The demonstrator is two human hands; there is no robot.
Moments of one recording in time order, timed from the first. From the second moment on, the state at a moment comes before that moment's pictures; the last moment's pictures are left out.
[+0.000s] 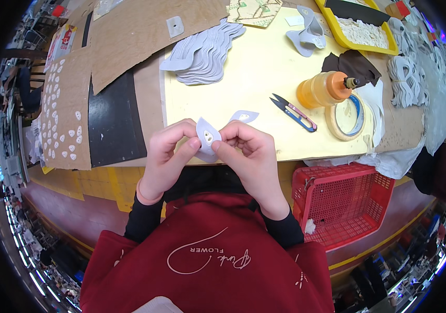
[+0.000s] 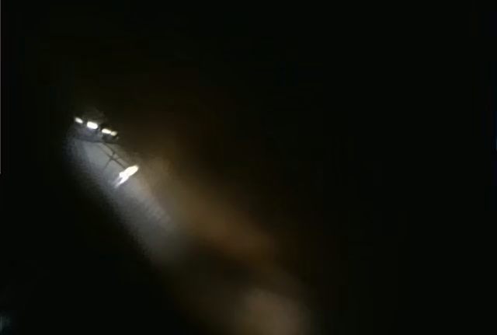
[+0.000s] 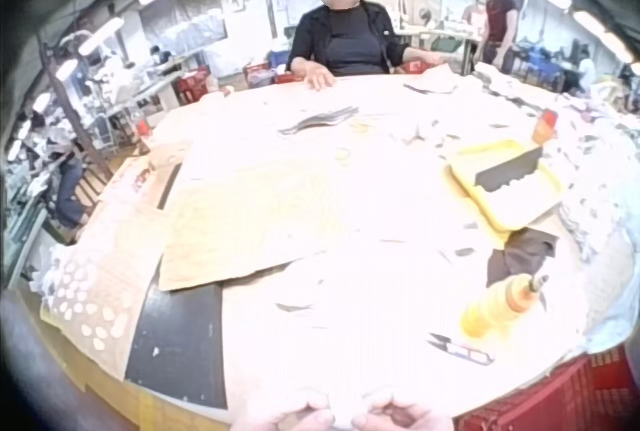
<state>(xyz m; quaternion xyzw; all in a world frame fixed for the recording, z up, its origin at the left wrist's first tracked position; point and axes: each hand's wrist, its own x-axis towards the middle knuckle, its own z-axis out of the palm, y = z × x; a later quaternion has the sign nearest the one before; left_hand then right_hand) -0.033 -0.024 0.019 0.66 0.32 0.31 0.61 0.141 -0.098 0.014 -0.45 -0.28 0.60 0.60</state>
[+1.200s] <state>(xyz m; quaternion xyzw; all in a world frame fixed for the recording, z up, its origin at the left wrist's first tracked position) -0.033 -0.037 0.010 0.65 0.37 0.32 0.59 0.124 -0.105 0.015 -0.47 -0.25 0.59 0.60</state>
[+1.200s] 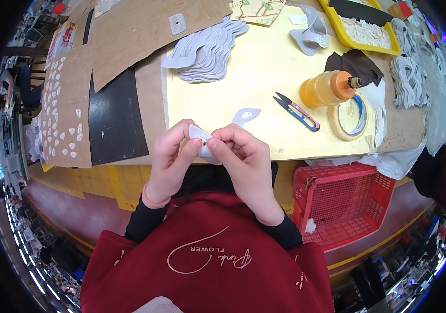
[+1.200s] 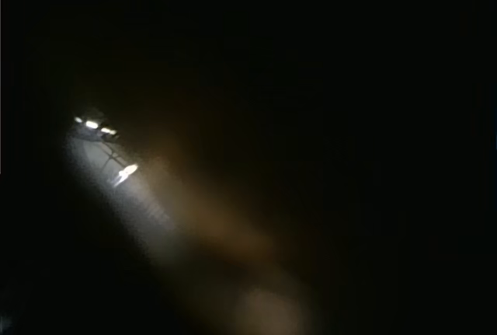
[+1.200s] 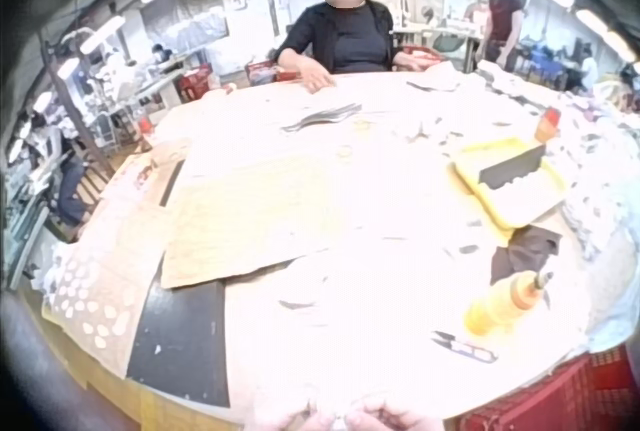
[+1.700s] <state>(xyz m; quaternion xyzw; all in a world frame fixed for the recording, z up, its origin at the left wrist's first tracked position) -0.021 -0.044 0.030 0.57 0.38 0.38 0.62 0.126 -0.100 0.017 -0.39 -0.35 0.61 0.59</state>
